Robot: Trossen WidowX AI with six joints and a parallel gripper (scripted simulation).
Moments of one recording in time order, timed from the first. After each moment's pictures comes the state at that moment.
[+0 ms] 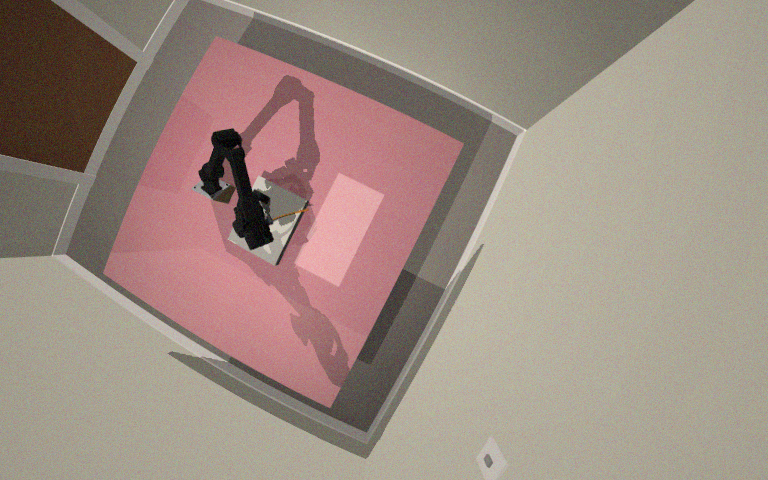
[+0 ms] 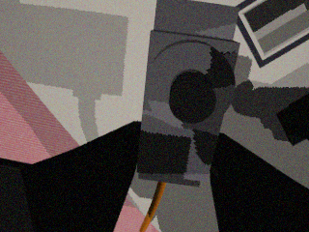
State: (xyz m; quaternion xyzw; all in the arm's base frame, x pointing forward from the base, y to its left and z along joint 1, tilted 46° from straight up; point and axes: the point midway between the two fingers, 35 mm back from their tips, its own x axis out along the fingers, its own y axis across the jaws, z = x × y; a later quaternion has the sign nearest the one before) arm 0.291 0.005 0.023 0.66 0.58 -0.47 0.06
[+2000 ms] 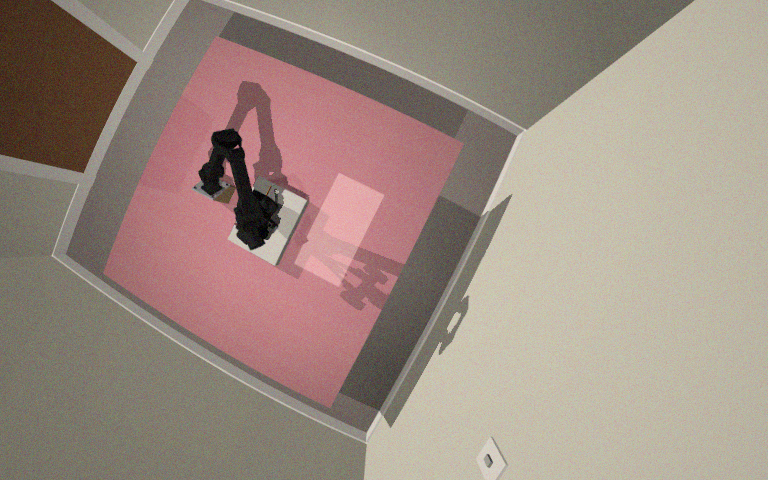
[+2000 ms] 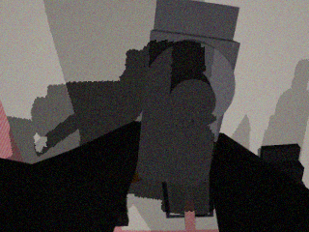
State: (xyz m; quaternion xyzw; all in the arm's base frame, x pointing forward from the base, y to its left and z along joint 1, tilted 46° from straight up) arm 0.292 0.005 0.023 0.29 0.71 0.25 0.59
